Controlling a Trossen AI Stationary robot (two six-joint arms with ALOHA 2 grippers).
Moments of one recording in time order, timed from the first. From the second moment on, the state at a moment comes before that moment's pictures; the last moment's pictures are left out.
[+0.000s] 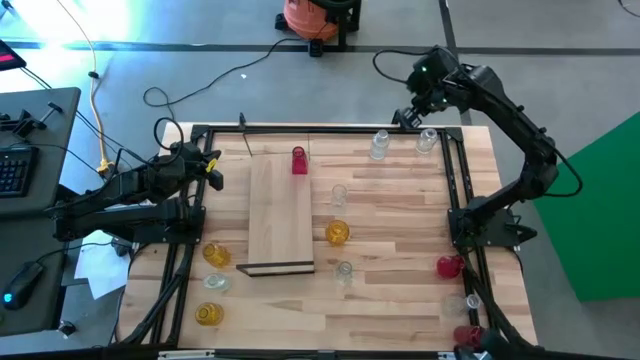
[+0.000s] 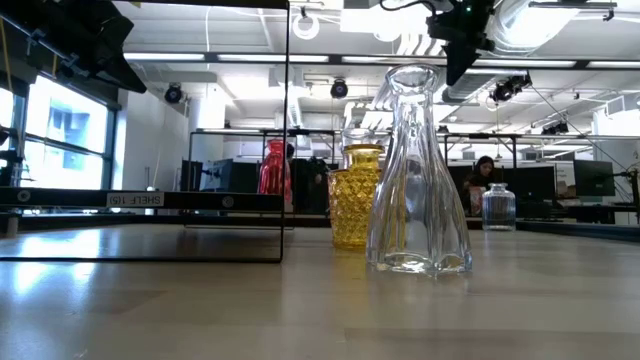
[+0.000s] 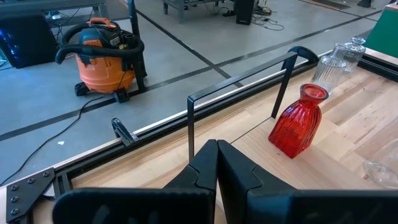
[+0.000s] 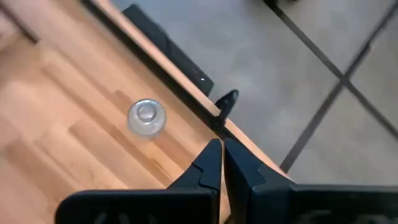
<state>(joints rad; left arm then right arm) 0.27 0.33 0.56 -0.68 -0.64 -0.31 -0.78 1.47 1.74 -1.27 0.22 -0.12</state>
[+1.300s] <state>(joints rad) 0.27 0.33 0.56 -0.66 -0.64 -0.26 -0.15 1.50 1.53 -0.96 0.06 0.44</state>
